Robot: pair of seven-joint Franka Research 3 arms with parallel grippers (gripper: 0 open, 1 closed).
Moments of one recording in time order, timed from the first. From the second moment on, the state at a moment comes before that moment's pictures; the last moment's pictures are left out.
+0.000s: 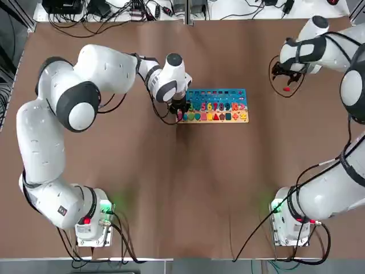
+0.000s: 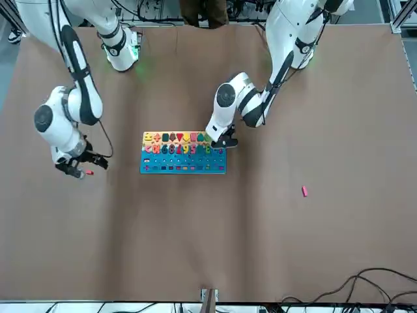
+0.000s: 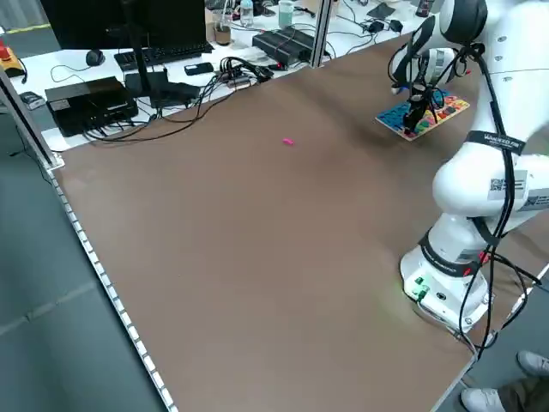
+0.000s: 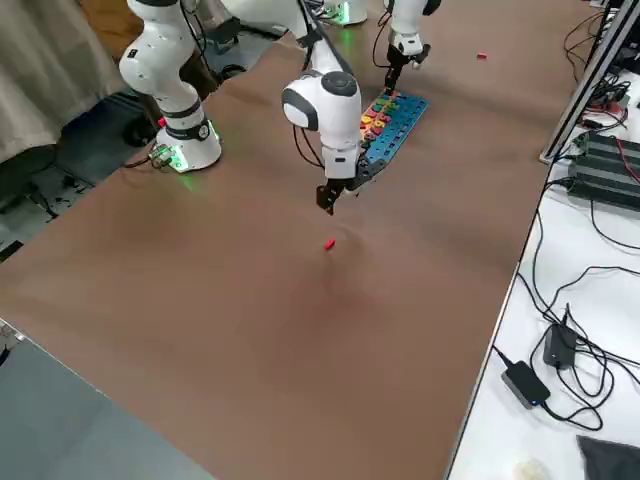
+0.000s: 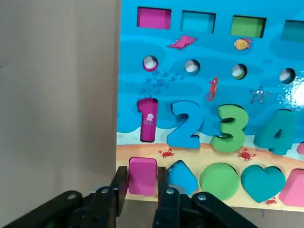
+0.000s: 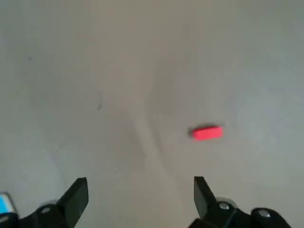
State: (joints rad) left arm -0.55 0.61 -0.32 -1.91 0.15 2.45 -1.00; right arm 0.23 0.26 -0.31 -2.27 0.15 2.56 0.12
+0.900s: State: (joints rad) left arm -0.38 0.50 -0.31 -1.88 0.16 2.32 -0.89; right arm 0.10 0.38 -0.31 -2.19 0.15 2.56 0.00
